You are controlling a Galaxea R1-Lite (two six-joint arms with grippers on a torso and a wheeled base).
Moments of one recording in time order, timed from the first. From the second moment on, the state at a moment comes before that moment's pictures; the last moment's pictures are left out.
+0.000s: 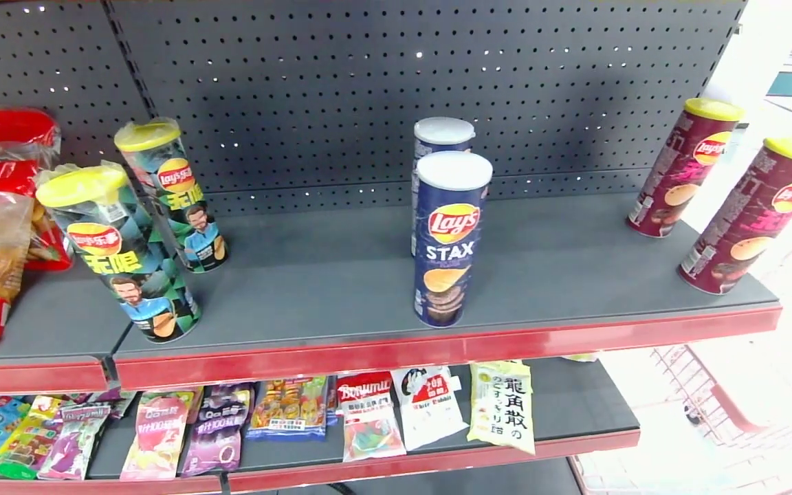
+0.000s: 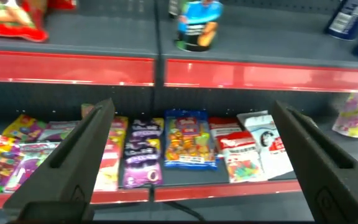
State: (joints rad) left arm 0.00 0.00 -0.01 -0.04 -0.03 -0.12; right arm 0.00 0.00 0.00 0.00 0.00 0.00
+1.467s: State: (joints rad) left arm 0.00 0.00 -0.01 -0.04 -0.03 -0.12; right arm 0.00 0.00 0.00 0.00 0.00 0.00
